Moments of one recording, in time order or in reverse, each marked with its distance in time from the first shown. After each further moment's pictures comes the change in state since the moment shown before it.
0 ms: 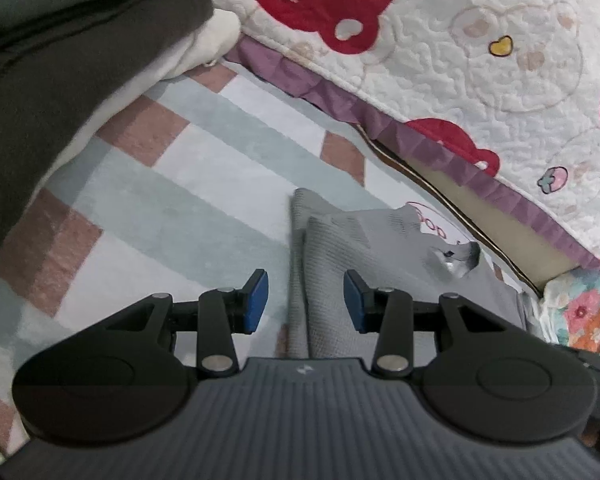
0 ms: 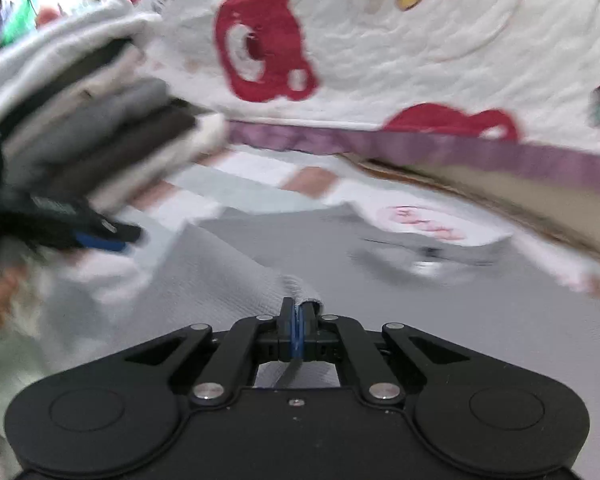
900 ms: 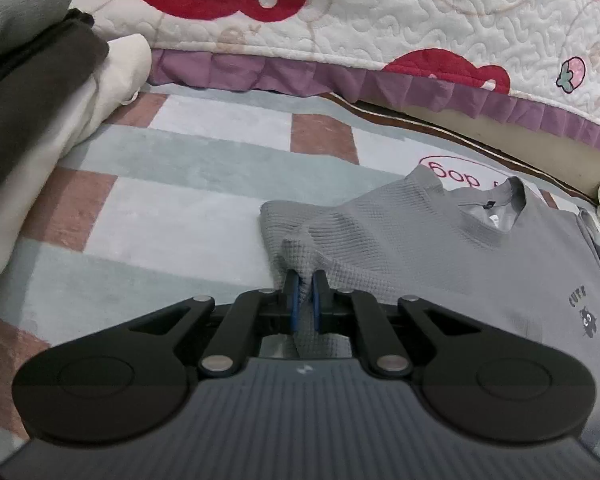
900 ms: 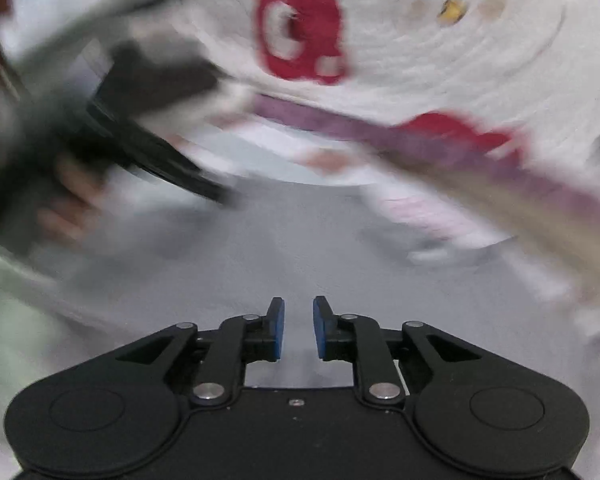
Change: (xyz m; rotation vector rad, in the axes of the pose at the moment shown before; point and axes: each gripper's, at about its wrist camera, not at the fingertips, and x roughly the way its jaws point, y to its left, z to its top) left arm 0.066 -0.040 0.015 0.339 0.044 0.113; right arm -0.020 0.043 -0.008 0.040 0.055 0.235
